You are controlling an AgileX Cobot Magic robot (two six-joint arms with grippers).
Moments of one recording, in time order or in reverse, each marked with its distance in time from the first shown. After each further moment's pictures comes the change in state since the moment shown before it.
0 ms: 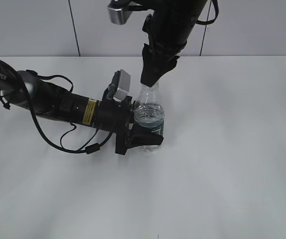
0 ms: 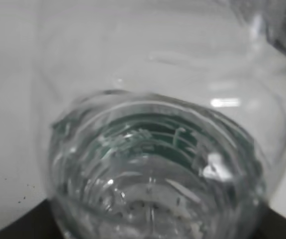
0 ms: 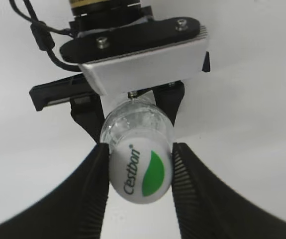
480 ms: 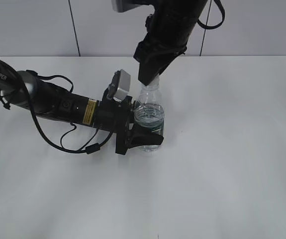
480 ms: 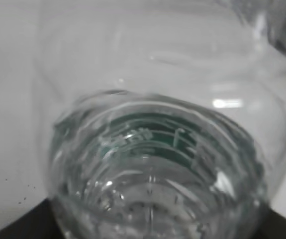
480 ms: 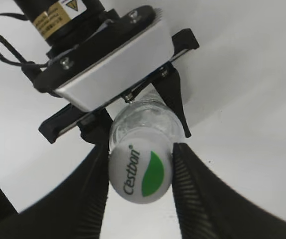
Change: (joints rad) left arm 0.000 0.000 0.000 -0.006 0.000 0.000; right arm -0.001 0.003 0.001 -0.005 -0.002 0.413
